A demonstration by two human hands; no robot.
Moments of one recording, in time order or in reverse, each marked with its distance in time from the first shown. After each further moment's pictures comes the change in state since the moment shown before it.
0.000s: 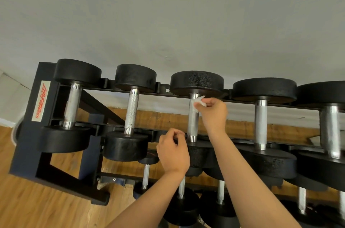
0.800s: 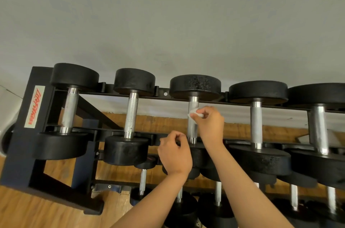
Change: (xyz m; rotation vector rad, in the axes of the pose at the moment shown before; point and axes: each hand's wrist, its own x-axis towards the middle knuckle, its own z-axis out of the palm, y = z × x) left_hand -0.003 0.013 -0.008 -0.005 0.000 0.014; right_hand -0.022 0.012 0.003 -0.236 0.021 -0.204
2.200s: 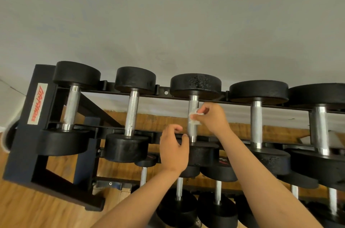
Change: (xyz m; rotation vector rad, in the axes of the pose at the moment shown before) left_hand 0.013 -0.016 -0.006 0.015 -0.157 0.213; right_hand 0.025 -0.003 -0.023 -0.026 -0.356 0.038
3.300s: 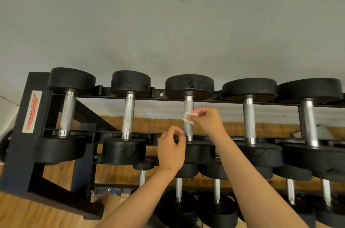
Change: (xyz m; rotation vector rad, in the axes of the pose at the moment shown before) left_hand -0.001 0.003 -0.007 0.003 -0.087 0.047; right_hand -0.016 -0.001 0.006 0.288 0.092 0.135
